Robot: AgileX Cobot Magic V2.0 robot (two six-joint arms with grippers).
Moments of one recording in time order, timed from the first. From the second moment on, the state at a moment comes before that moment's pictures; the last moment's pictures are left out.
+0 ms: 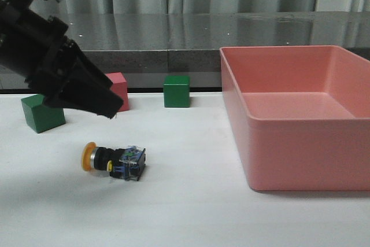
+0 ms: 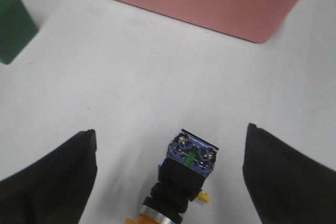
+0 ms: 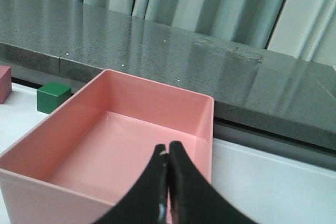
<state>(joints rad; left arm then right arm) -0.16 1.74 -0.97 -1.21 0.86 1.96 0.08 0.08 -0.24 0.22 0.26 -0.43</state>
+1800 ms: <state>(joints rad) -0.15 1.96 -0.98 -1.14 0.84 2.09 0.08 0.08 -0.24 0.22 0.28 -0.42</state>
